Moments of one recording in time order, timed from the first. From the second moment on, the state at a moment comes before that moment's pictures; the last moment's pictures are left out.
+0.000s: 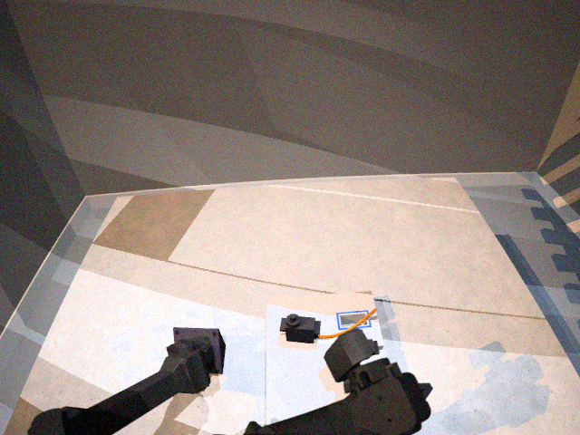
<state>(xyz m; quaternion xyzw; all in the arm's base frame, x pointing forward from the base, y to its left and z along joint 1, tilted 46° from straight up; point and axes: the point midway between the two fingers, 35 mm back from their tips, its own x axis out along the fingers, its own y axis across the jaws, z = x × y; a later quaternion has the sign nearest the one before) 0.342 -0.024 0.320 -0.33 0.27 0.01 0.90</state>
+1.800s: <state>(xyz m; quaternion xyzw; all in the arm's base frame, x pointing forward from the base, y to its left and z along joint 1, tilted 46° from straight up) 0.318 0.074 -0.009 -0.20 0.68 -0.33 0.63</state>
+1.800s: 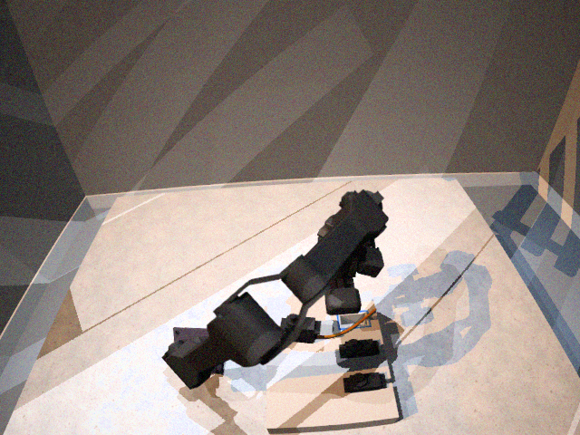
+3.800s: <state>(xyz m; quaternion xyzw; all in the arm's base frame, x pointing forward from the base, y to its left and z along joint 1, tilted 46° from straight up) 0.309 0.012 -0.003 -0.20 0.67 -0.33 0.63</state>
